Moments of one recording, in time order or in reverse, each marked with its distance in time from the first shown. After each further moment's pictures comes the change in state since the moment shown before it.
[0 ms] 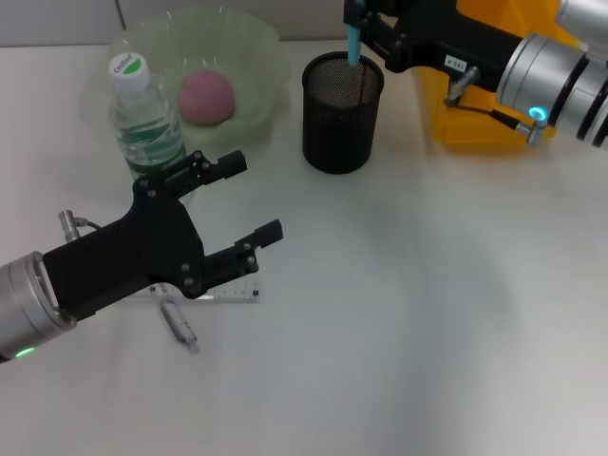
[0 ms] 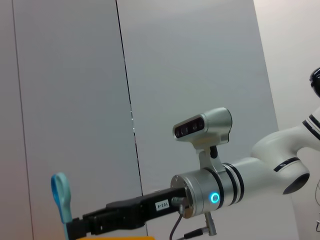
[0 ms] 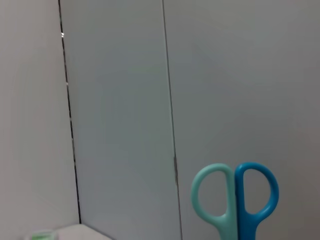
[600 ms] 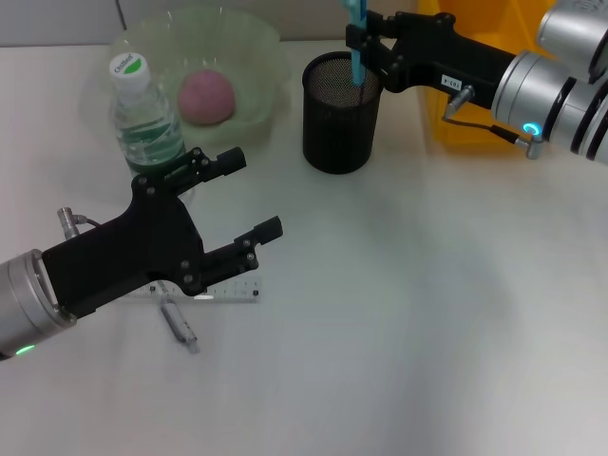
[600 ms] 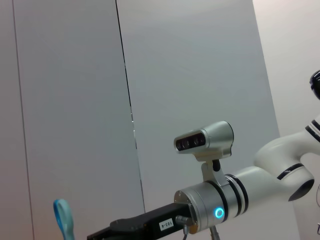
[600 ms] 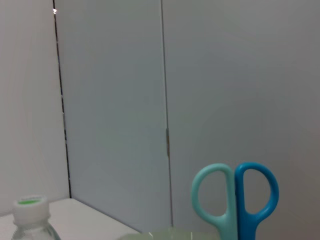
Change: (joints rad) left arm -0.002 0.000 -0.002 0.002 -0.004 0.005 -0.001; right arm -0.004 0.003 -0.027 0.021 0.000 0.056 -0.039
